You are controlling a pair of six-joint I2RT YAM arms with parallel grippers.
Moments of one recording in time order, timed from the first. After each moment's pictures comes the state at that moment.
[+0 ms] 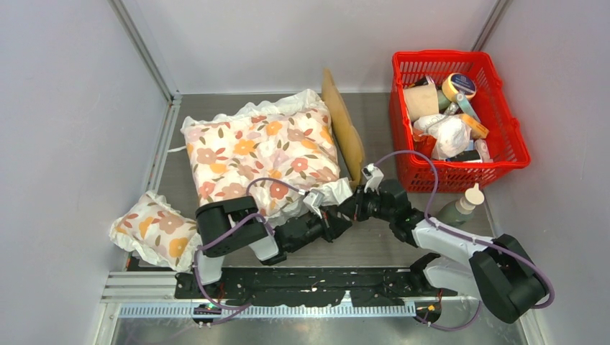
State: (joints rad) left arm -1.18 1.93 0.47 1.39 -0.16 -0.76; right arm 0.54 1.12 0.30 0.34 -0.36 0.57
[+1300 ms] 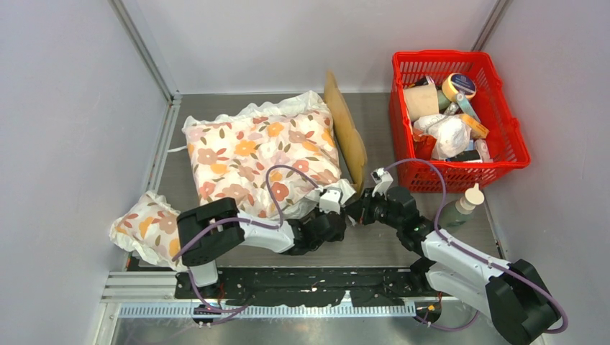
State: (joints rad) left arm -1.26 1.77 0.79 0.31 -0.49 -0.76; right arm 0.53 0.92 0.23 0.26 -0.29 0.58
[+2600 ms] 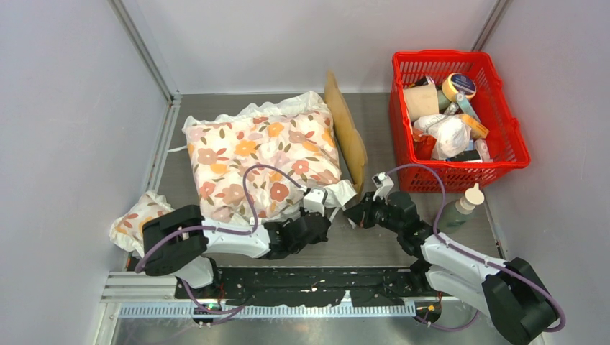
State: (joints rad) left arm -1.26 1.54 0.63 0.30 -0.50 -0.73; right arm 0.53 0.93 0.16 0.36 -0.30 0.60
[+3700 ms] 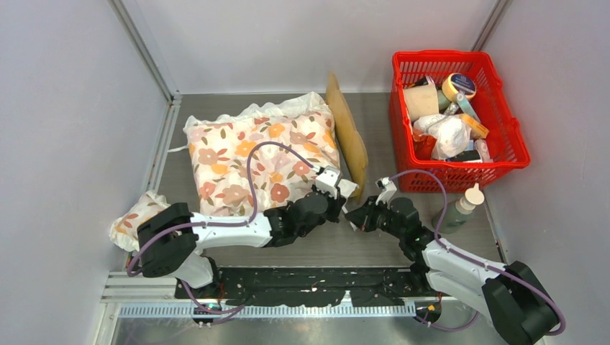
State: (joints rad) left arm -1.21 1.50 0.81 0.37 -0.43 -0.45; right arm 0.53 0.90 0.09 0.42 -0.28 0.63
